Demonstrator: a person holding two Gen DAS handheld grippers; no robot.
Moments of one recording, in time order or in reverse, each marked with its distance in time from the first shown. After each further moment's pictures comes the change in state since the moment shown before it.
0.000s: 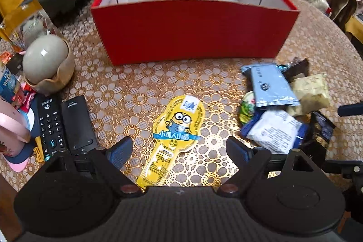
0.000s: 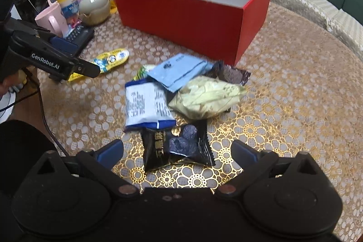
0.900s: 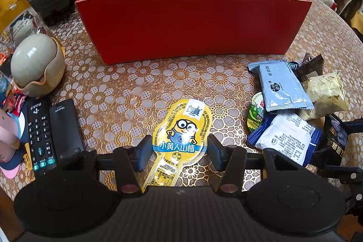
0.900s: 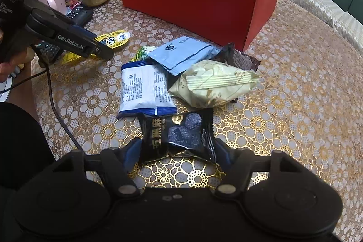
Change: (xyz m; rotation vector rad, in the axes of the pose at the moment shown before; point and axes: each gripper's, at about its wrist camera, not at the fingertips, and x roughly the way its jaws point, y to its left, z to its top) left arm 0.021 -0.006 0.004 0.004 0.008 0.022; right arm 0.016 0.005 -0.006 -0.049 0.035 -0.015
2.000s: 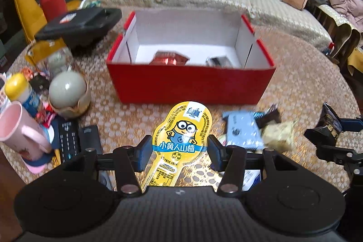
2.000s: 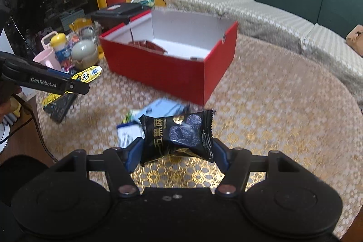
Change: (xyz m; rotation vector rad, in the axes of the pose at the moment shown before) left arm -0.099 -0.022 0.017 -0.083 -0.177 0.026; right arm -0.087 -0.022 0.019 0.101 -0.244 -0.062
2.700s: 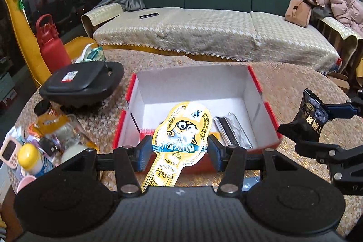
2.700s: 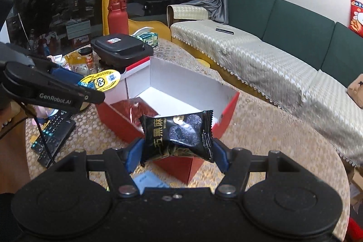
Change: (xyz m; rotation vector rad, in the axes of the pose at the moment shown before) left arm 0.006 -0.011 0.096 0.067 -0.115 0.076; right arm 0.021 -0.004 0.100 -0.134 -0.111 -0.026
